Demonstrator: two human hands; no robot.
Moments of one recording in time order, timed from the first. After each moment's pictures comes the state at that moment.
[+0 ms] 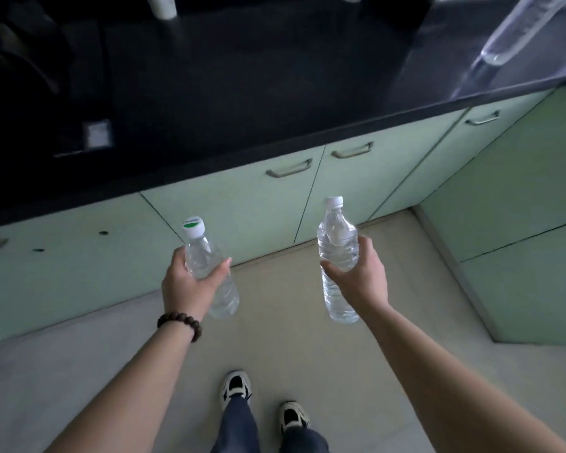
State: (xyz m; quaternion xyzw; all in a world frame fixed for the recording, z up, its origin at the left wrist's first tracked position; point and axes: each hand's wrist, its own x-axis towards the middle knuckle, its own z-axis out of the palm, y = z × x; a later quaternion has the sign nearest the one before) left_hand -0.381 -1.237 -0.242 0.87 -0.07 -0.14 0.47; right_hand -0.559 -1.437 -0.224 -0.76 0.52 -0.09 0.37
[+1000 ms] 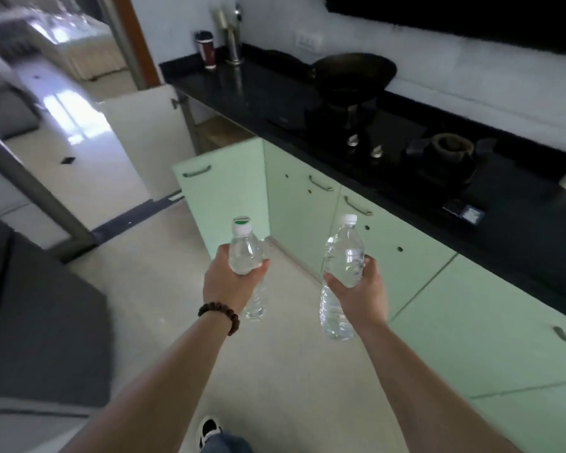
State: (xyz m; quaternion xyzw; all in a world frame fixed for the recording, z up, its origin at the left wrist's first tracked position) left_hand -0.534 -0.864 -0.067 0.80 0.31 0.15 0.49; right_hand -0.473 -1.080 -0.081 -0.88 0.04 0.03 0.47
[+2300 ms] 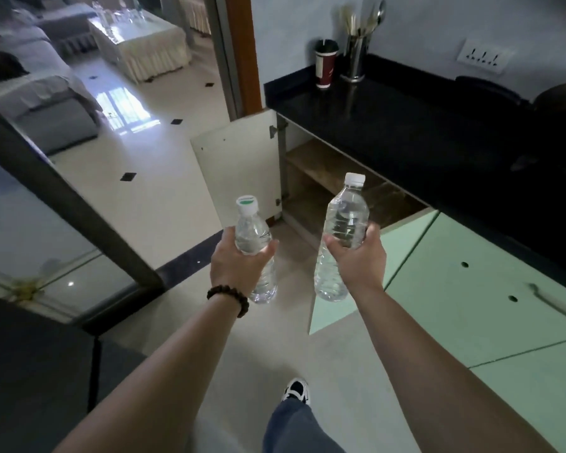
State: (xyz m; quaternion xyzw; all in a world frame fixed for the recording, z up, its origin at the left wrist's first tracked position) left_hand -0.285 -0.304 -0.073 0.78 0.36 0.18 0.48; right_hand -0.192 -0.479 -0.085 -0.86 -0.01 0.00 0.51
